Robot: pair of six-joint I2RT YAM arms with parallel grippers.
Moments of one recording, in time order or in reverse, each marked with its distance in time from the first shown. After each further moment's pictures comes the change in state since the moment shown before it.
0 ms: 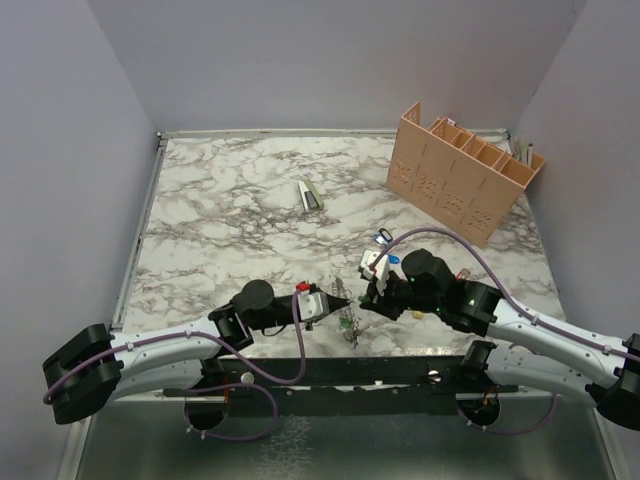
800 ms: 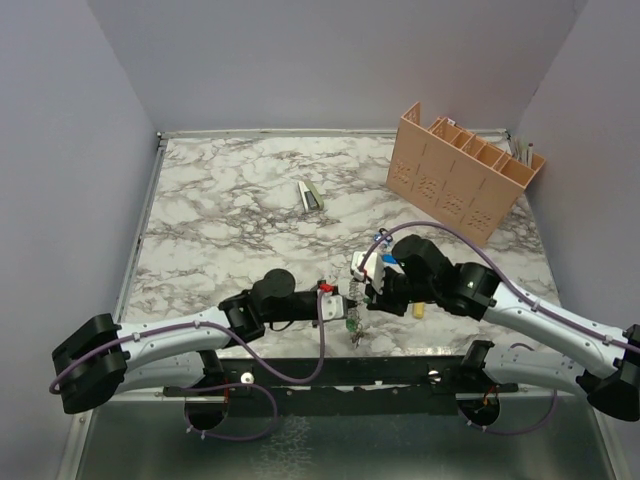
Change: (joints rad) left arm -0.023 0.099 0.165 -0.235 0.016 0.138; right arm -0.009 0.103 0.222 -0.310 -0.072 -0.162
